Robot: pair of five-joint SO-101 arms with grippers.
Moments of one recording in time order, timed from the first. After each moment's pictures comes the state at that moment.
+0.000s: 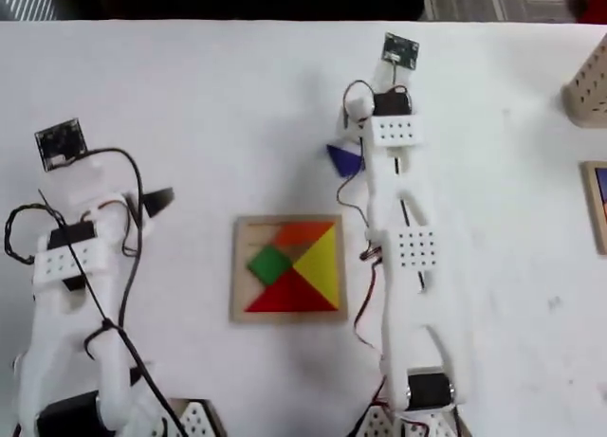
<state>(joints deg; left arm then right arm) -22.9 -26.2 55.3 38.3 6.9 -7.2 74.7 -79.9 78.5 -16.8</state>
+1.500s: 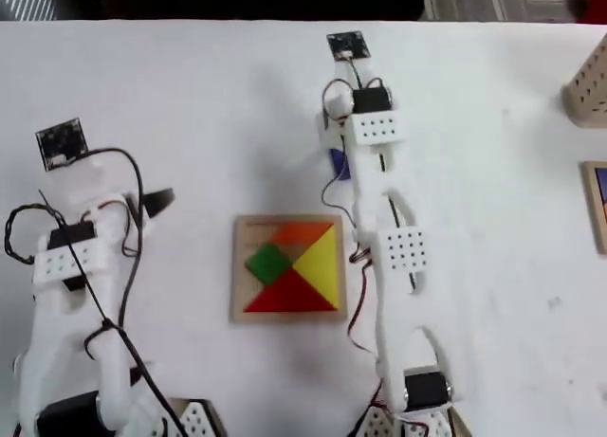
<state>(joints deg) -22.9 -26.2 55.3 38.3 6.5 -11.6 71.8 -79.1 84.0 4.5</state>
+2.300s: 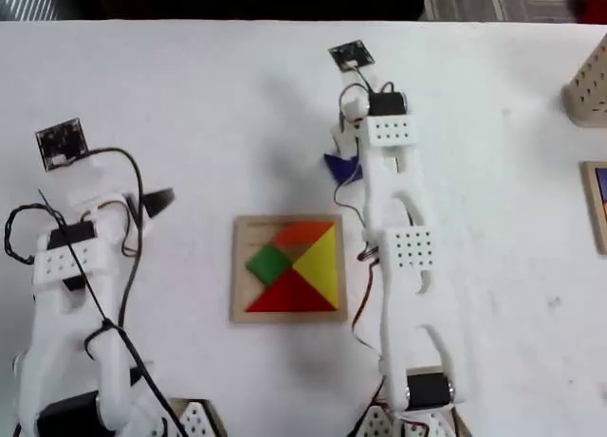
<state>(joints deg) -22.9 -26.2 55.3 38.3 6.5 -9.1 74.3 -79.7 85.1 17.8</state>
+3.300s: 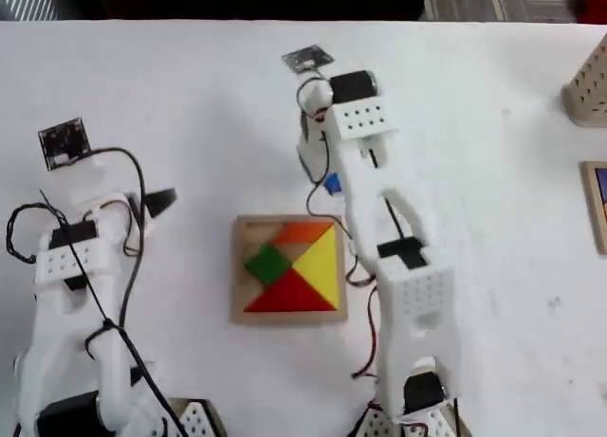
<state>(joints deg) -22.4 -26.2 55.3 38.3 6.5 -19.9 33.0 -37.5 97.8 14.3</state>
